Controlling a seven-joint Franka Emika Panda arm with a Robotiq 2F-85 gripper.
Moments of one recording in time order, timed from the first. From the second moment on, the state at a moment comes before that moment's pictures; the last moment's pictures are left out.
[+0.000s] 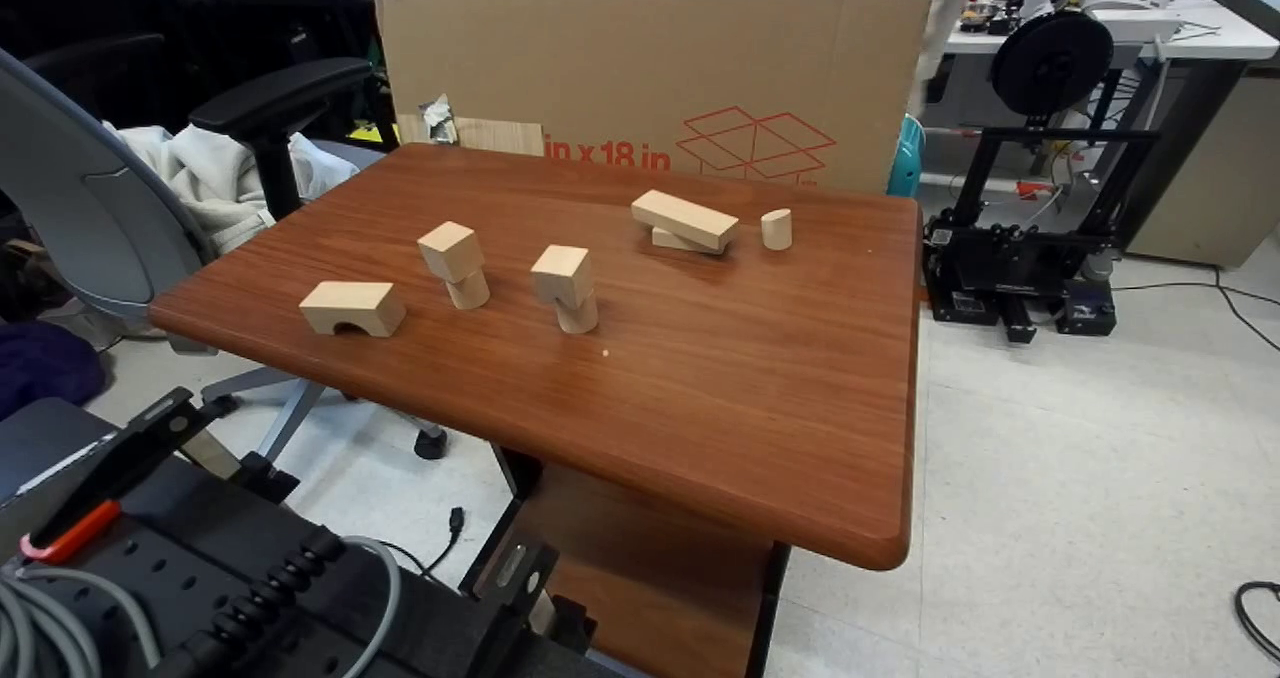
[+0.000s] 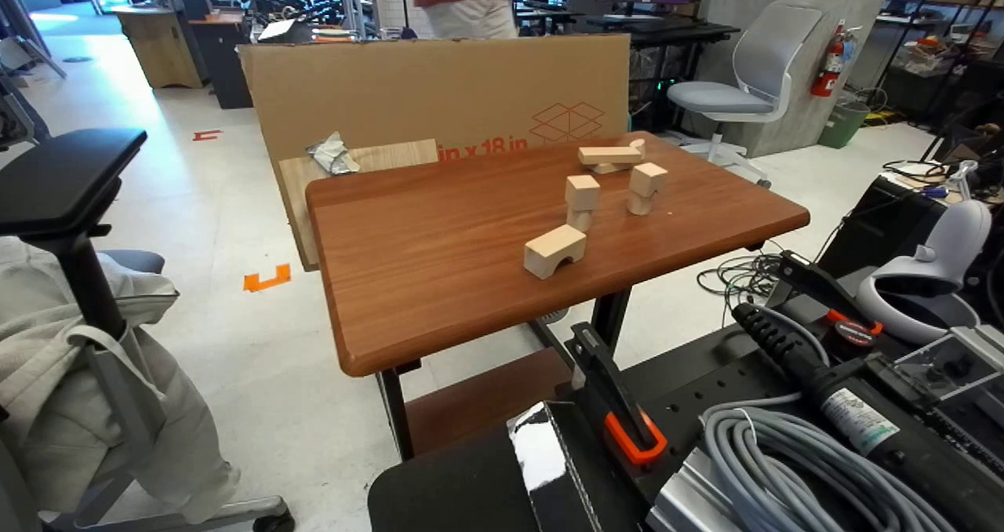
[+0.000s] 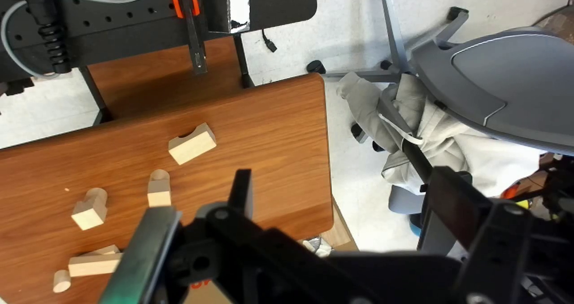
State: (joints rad) arm 0.24 -0.86 0.27 -2.81 0.38 2.26 0.36
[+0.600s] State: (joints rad) arm 0.24 -0.86 0.27 -2.81 0.38 2.26 0.36
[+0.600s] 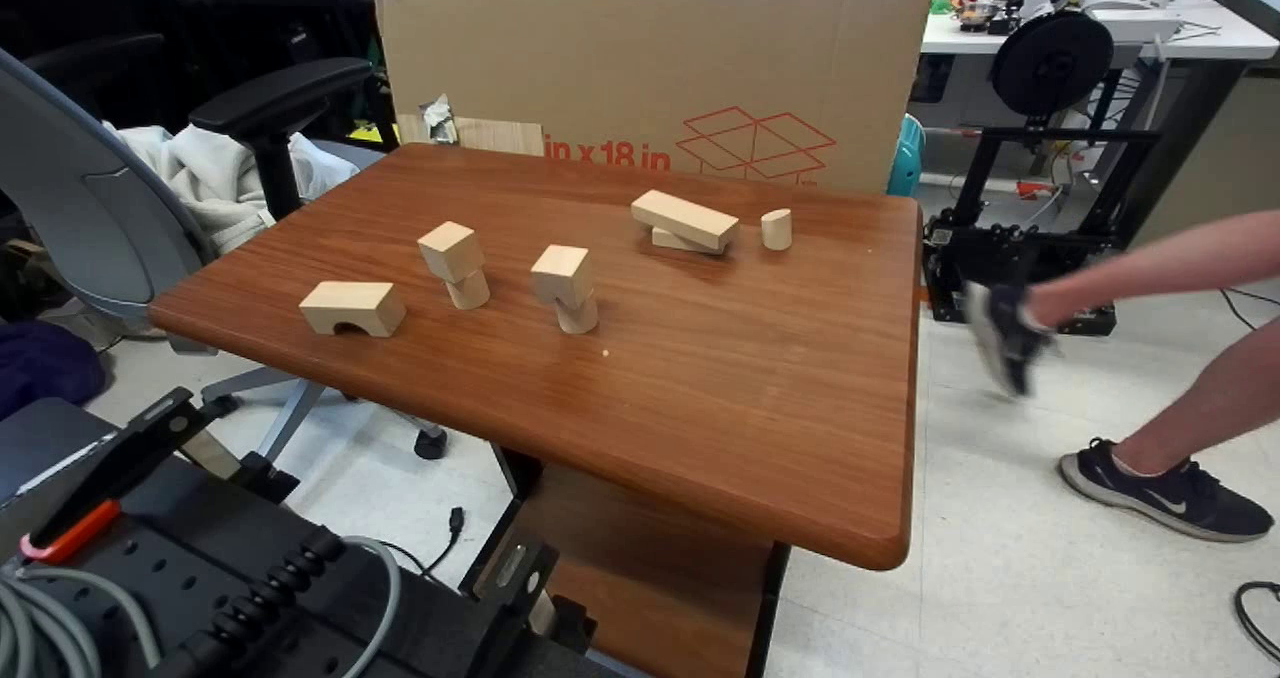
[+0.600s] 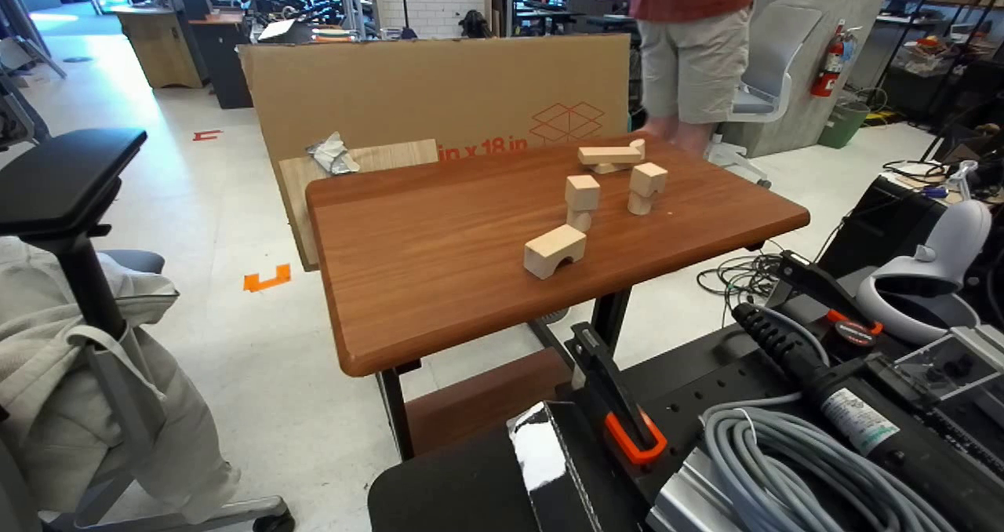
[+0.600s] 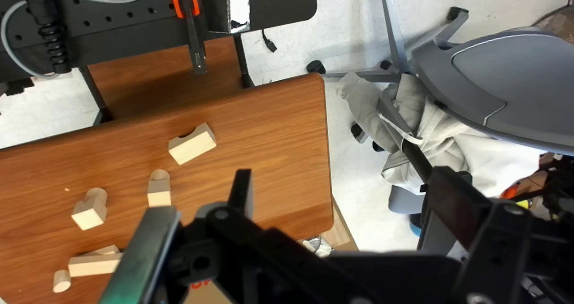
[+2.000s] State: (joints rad) arm 0.15 -0.58 0.22 -2.74 0.27 2.32 0.27
